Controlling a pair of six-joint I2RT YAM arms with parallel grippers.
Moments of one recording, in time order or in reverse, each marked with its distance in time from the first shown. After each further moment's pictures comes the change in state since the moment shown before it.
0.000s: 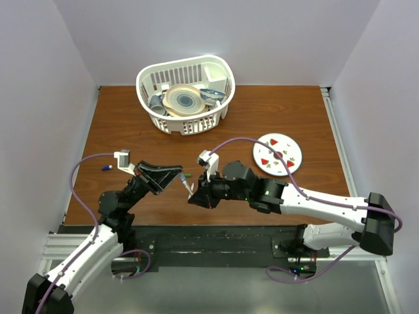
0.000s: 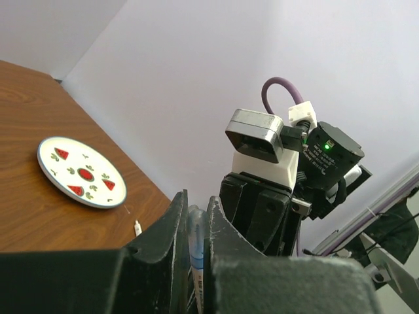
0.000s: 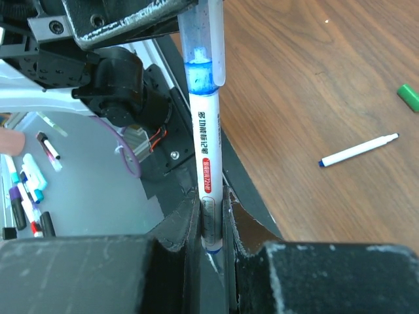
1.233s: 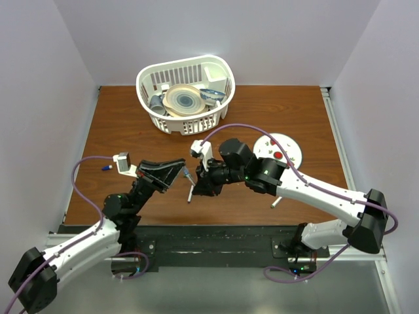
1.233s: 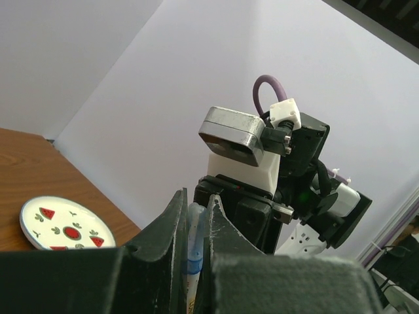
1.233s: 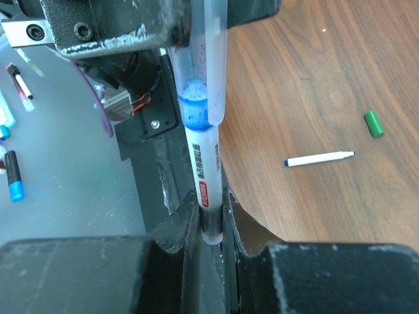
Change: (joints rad) left arm -0.277 0.144 0.009 0.239 -0.356 0.142; right arm -0.142 0.098 0.255 -0.290 -0.240 -0.311
